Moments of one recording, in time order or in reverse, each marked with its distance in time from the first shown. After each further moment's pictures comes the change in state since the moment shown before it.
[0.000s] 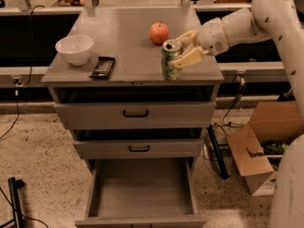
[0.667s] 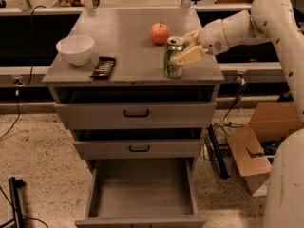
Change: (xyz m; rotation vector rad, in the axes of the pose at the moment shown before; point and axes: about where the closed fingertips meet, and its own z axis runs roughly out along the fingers) arm 0.029 -0.032 -0.002 0.099 0.034 0.113
